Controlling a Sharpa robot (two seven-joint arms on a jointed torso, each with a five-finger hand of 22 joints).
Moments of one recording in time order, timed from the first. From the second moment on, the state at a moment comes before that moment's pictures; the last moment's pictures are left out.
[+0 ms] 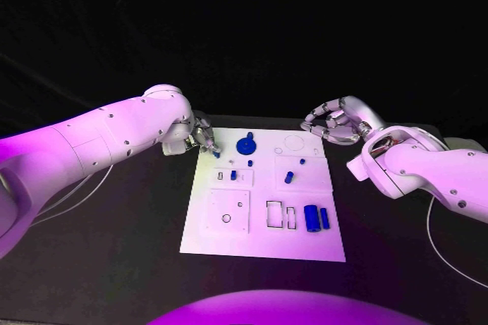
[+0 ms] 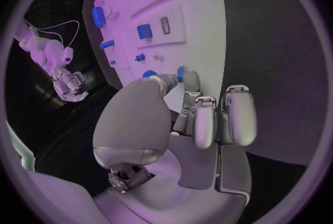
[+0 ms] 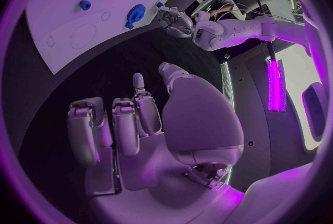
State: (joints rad) left arm 1.32 -0.49 -0.04 0.99 -1.03 0.35 -0.49; left_hand 1.30 -0.13 0.56 0.28 0.33 0.79 0.08 0.77 0.58 1.16 0.00 1.01 0.66 1.46 -0.06 1.55 1.31 0.08 1.45 0.04 1.40 1.26; right arm 1.26 -0.93 -0.13 1.61 -0.92 -0.60 0.01; right_hand 1.25 -0.16 0.25 0.29 0.30 0.88 0.14 0.31 0.44 1.42 0.06 1.38 1.31 1.46 -0.01 1.56 1.31 0.01 1.47 0.10 1.56 1.31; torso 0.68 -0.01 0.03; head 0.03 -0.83
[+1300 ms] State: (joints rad) left arm 1.28 -0.71 -0.05 1.40 -1.04 0.18 -0.45; left_hand 1.20 -0.21 0.63 0.25 0.46 0.87 0.06 0.78 0.59 1.27 -0.02 1.09 0.78 1.47 -0.08 1.56 1.31 0.07 1.46 0.03 1.43 1.30; right arm 1.26 -0.93 -0.13 1.60 -0.92 -0.61 0.01; right_hand 1.25 -0.16 0.25 0.29 0.30 0.88 0.14 0.31 0.44 1.42 0.06 1.38 1.31 1.46 -0.01 1.56 1.31 0.01 1.47 0.10 1.56 1.31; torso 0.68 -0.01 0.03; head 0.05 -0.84
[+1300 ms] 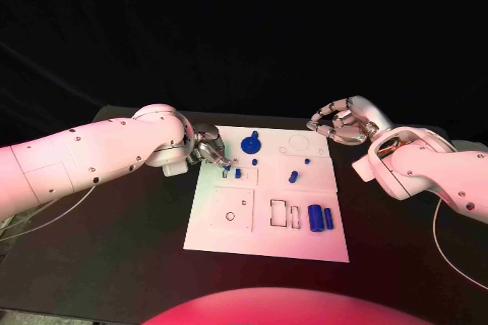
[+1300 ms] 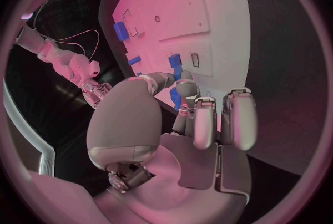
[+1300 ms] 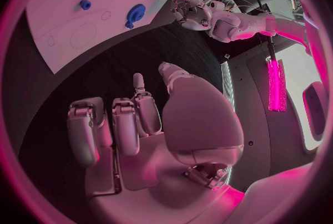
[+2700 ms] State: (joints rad) left arm 1.26 -0.69 -0.06 1.37 -1.13 0.23 -0.46; left_hand 1.19 -0.23 0.67 0.20 0.47 0.87 0.06 0.77 0.59 1.27 -0.02 1.10 0.80 1.47 -0.08 1.56 1.31 0.07 1.46 0.03 1.43 1.30; right arm 1.26 -0.93 -0.13 1.60 -0.91 -0.61 0.02; right_hand 1.25 -0.16 0.25 0.29 0.31 0.88 0.14 0.31 0.44 1.42 0.06 1.38 1.31 1.46 -0.01 1.56 1.31 0.01 1.47 0.10 1.56 1.31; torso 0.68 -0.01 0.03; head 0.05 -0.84
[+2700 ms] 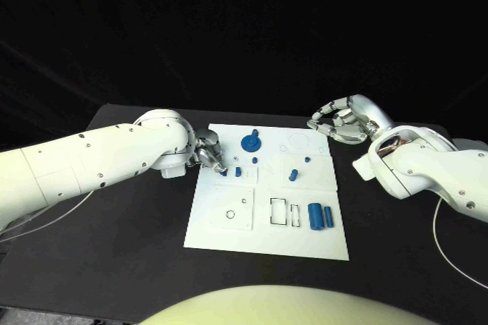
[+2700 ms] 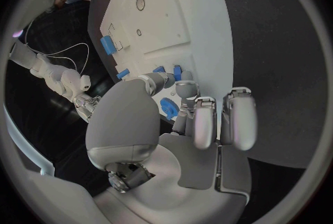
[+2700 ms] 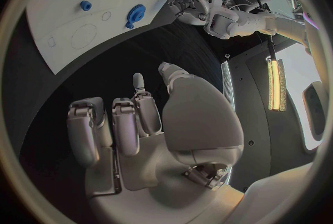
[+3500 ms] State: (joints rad) left arm 1.26 -0.68 -0.06 1.37 -1.14 0.23 -0.47; left_hand 1.19 -0.22 0.67 0.20 0.48 0.88 0.05 0.77 0.59 1.29 -0.02 1.12 0.82 1.47 -0.08 1.56 1.31 0.07 1.46 0.03 1.43 1.31; right arm 1.26 -0.93 -0.13 1.61 -0.91 -0.61 0.02; right_hand 1.25 -0.16 0.25 0.29 0.31 0.88 0.14 0.31 0.44 1.42 0.06 1.38 1.31 1.46 -0.01 1.56 1.31 0.01 1.47 0.10 1.56 1.31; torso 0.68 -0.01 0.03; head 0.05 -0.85
